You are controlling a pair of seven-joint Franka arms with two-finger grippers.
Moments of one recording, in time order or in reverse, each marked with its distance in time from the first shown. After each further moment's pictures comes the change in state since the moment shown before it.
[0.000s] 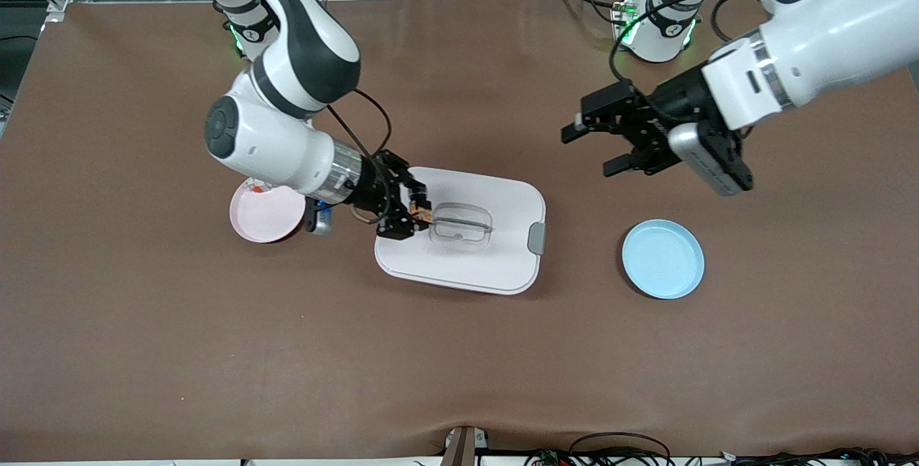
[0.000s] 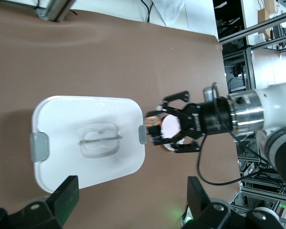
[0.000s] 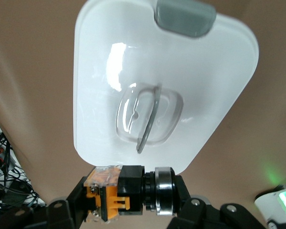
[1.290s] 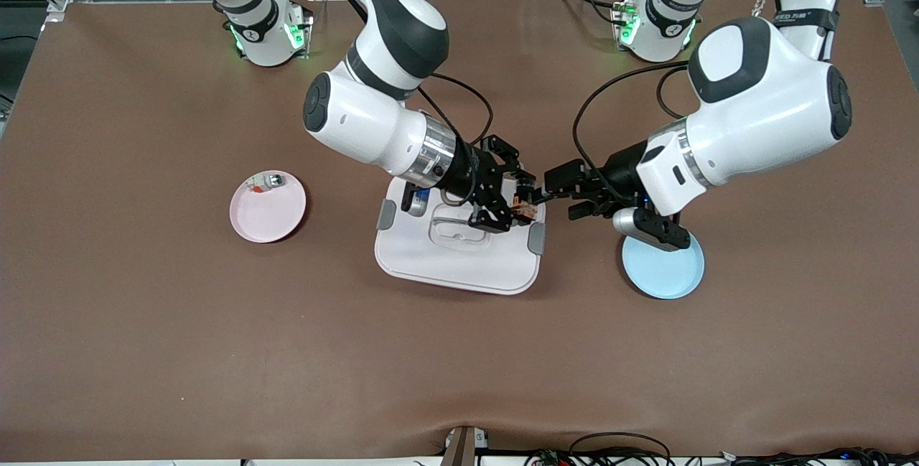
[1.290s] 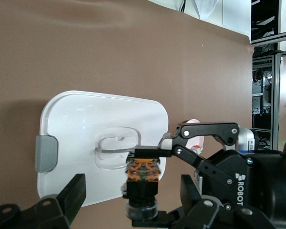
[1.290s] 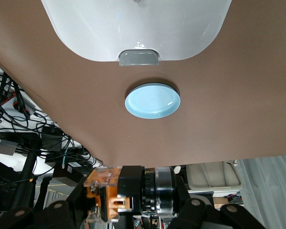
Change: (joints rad) left arm -0.046 0.161 0.000 -0.005 0.052 0.115 -0.067; right arm 0.152 0.175 0.020 0.268 0.178 0.227 0.245
